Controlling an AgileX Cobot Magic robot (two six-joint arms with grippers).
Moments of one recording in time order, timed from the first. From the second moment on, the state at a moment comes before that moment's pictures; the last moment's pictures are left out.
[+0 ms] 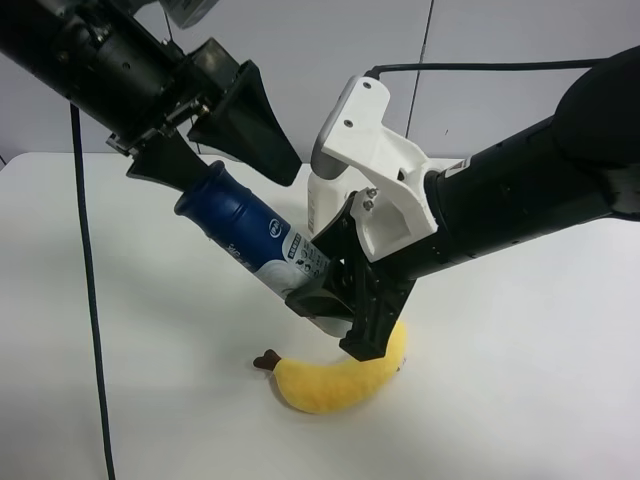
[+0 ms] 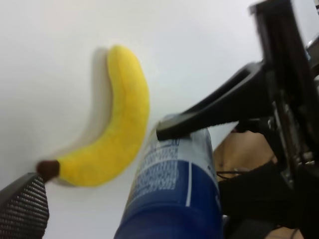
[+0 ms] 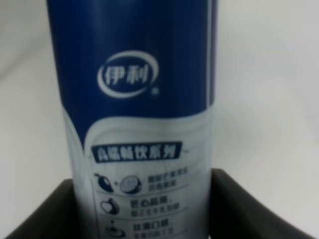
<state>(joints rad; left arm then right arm) -0.46 1.47 -1.22 -0.70 1.00 0.31 0.74 1.38 -0.77 0.92 0.40 -1.33</state>
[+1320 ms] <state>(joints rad) -0.22 0.98 -1.35 -0.10 1.19 0.14 0.74 1.38 -0.77 0.92 0.40 -1.33</state>
